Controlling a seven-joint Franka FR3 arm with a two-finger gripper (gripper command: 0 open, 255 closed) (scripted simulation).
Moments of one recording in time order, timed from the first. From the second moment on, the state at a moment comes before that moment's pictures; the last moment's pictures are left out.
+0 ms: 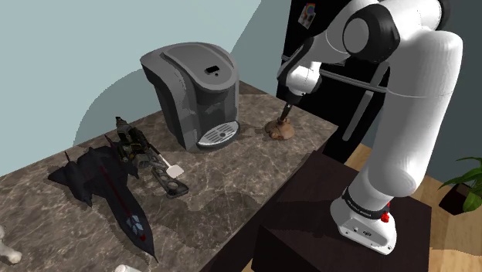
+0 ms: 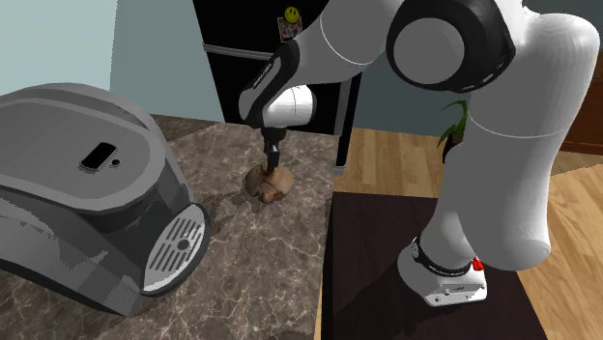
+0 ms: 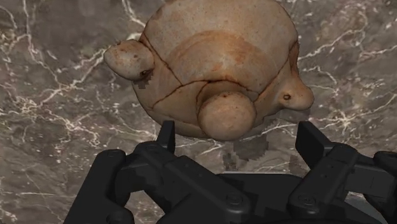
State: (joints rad) arm -0.04 0.29 -0.54 -2.28 0.67 2.56 -1.39
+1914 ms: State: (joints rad) arm -0.02 0.24 -0.57 -2.28 0.60 2.53 -1.34
